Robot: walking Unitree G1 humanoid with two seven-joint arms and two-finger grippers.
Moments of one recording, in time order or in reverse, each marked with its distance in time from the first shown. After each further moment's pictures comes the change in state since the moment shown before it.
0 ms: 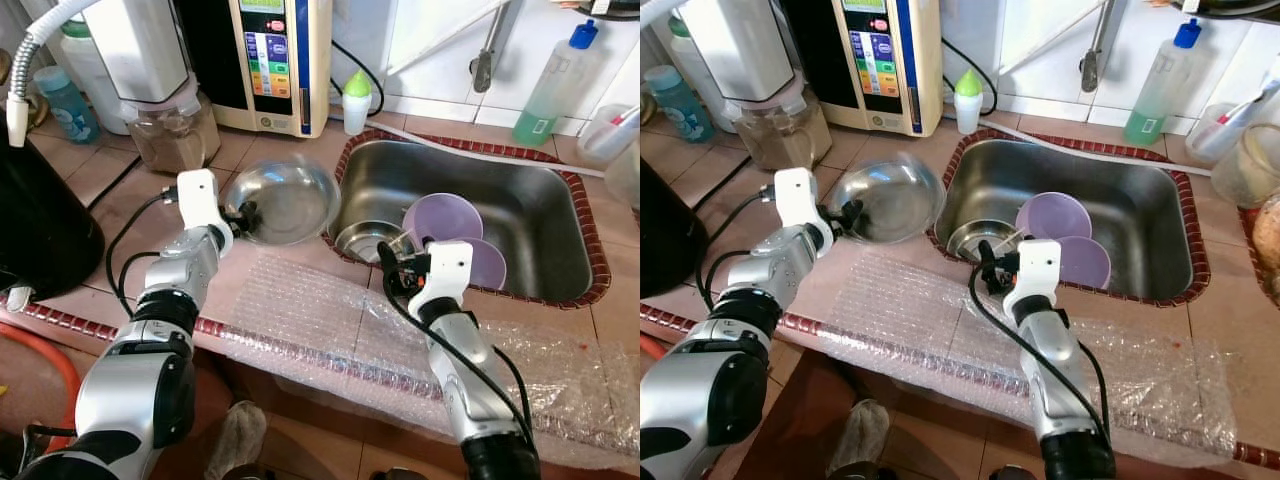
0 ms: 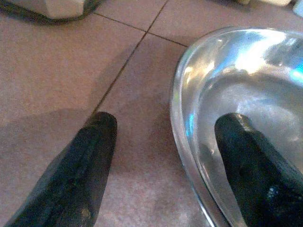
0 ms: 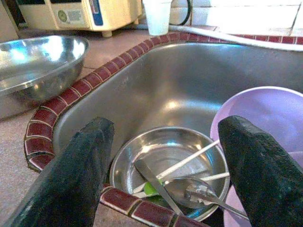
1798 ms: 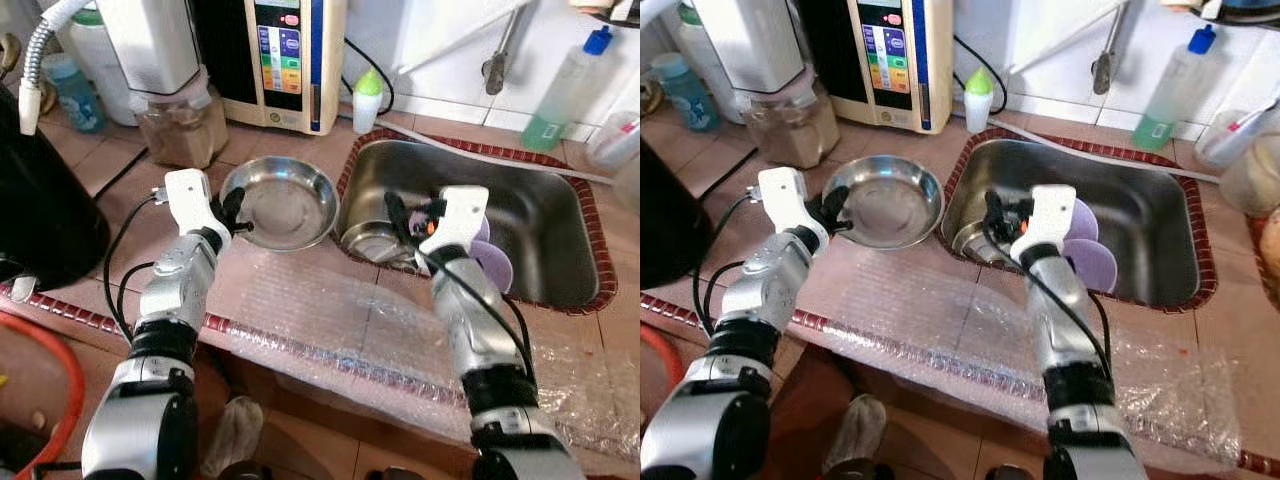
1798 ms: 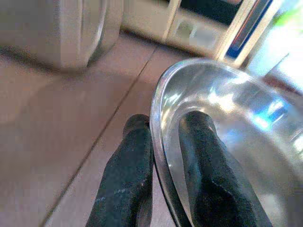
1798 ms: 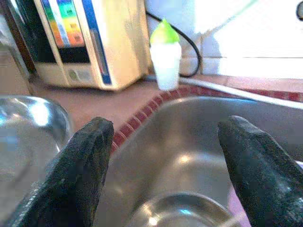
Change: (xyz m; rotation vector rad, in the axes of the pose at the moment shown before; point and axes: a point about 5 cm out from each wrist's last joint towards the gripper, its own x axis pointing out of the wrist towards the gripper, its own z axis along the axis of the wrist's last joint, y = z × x) left arm -0.020 -0.009 0.011 -0.034 -0.263 -0.138; right arm 0.047 -0.015 0.049 0.092 -0.157 0.041
